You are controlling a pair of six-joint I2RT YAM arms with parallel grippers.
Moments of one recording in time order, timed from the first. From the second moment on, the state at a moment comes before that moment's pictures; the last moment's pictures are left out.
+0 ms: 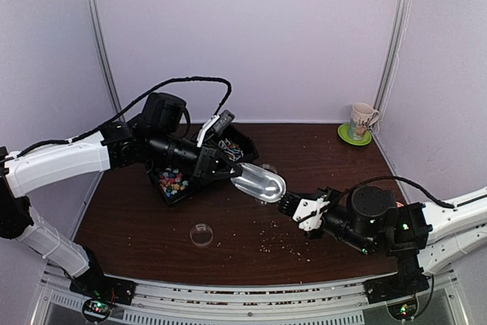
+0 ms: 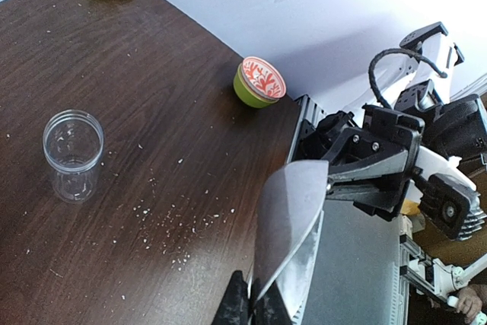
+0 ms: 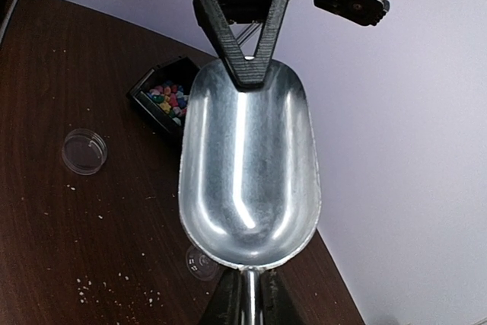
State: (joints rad) left arm -0.86 1.41 1.21 -0.32 0.63 -0.35; right arm 1.41 1.03 0.61 0.21 0.63 -0.62
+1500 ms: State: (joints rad) left arm -0.37 1.65 1.45 -0.81 -0.23 -0.09; right arm 1.33 1.09 0.82 -0.11 0.69 -0.23
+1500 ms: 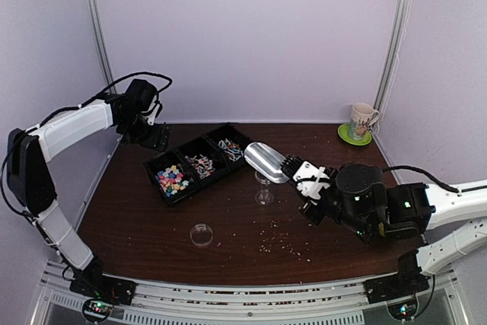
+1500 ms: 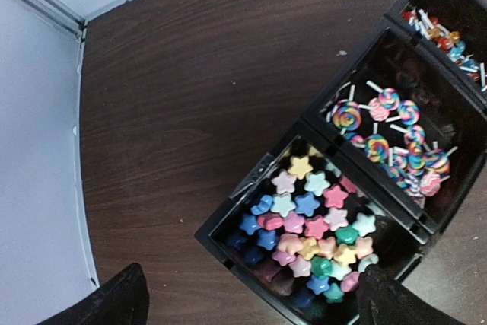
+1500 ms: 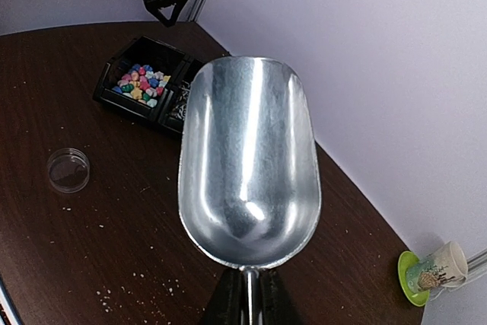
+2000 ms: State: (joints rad) left arm -0.27 1.84 1.49 -0.79 -0.25 0.08; right arm 1.26 1.06 0.83 -0.22 0.66 -0.12
